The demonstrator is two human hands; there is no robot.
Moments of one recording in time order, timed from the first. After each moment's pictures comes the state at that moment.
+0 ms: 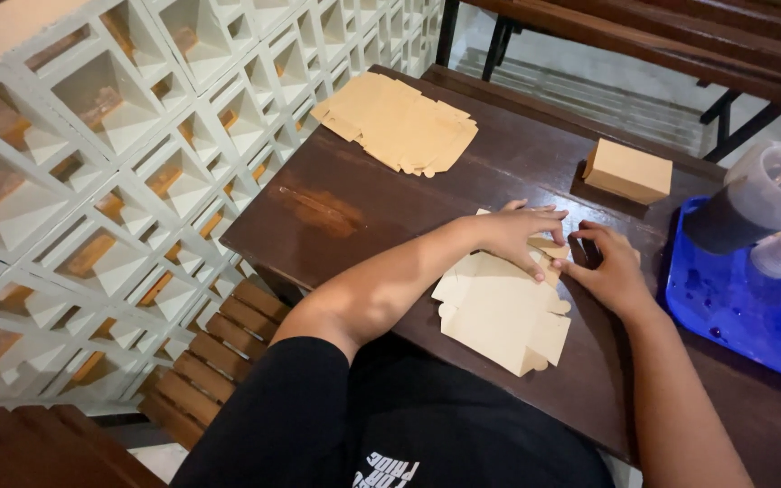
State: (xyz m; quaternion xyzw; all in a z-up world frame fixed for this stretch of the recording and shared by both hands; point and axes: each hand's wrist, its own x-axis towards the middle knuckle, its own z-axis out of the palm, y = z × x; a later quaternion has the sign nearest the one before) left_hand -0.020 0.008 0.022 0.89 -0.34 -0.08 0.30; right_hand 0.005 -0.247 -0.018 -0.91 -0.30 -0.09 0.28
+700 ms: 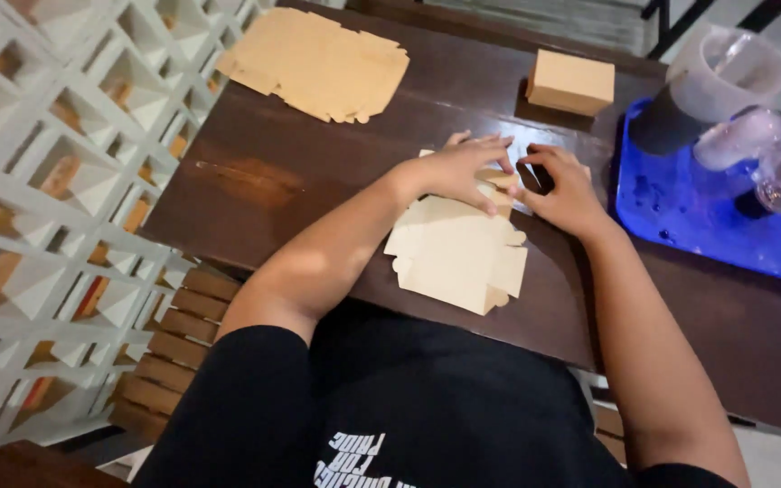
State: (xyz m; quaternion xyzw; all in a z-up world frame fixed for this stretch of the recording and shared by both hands) left_hand -0.013 0.005 0.018 0.89 -0.34 -0.08 0.30; right_hand 0.017 -0.254 -0.028 -0.90 -0.33 -0.10 0.28
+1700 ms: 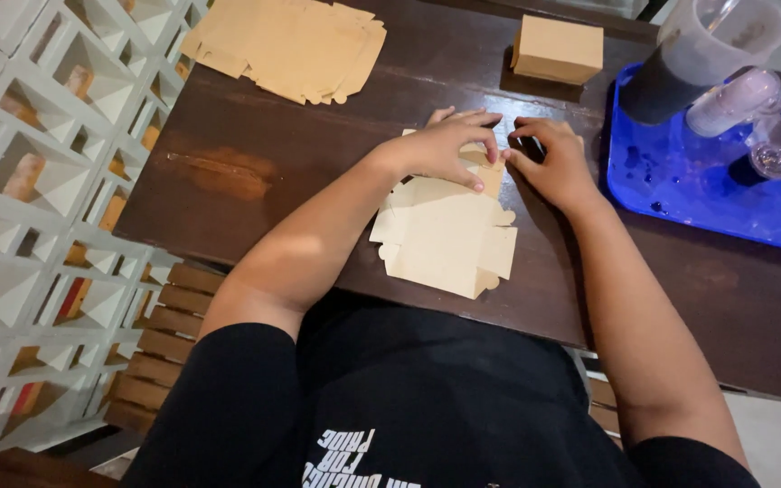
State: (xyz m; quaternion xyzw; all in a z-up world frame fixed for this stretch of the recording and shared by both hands) left_hand -0.017 0.006 0.026 0.90 -0.31 -0.10 0.29; right_hand 0.023 -0.254 -0.031 -0.88 -0.32 -0.13 0.31
